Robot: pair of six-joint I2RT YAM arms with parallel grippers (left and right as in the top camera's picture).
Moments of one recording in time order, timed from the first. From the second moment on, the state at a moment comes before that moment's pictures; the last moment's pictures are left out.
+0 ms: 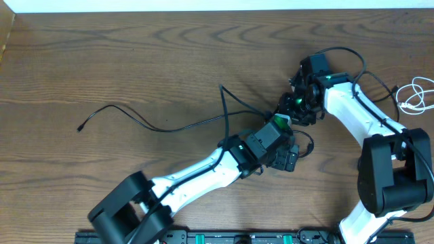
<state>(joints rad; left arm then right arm) -0.96 1.71 1.03 -0.26 0.14 -0.68 0.21 1.86 1.24 -0.79 -0.39 0.41</state>
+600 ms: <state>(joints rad) -0.95 1.74 1.03 -0.27 0.14 -0.68 0.27 1.86 1.23 -0.76 -0.33 0.42</state>
